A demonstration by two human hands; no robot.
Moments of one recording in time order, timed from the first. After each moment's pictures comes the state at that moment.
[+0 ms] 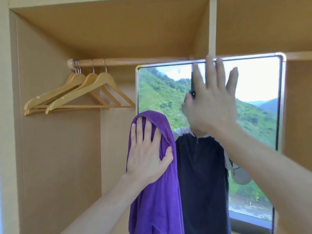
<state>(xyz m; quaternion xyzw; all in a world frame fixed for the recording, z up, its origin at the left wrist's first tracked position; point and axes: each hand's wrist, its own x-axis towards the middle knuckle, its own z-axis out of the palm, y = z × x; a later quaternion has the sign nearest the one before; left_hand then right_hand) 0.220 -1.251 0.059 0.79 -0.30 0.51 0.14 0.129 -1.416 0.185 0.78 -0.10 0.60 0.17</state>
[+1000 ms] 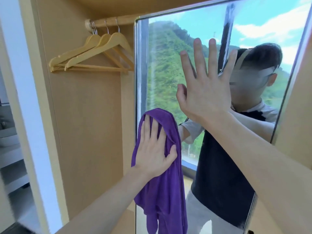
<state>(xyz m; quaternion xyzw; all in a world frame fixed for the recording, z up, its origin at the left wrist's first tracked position) 0.183 -1.289 -0.048 0.84 -0.27 0.45 0.17 0.127 -1.431 0.121 0.80 -0.01 0.56 0.19</state>
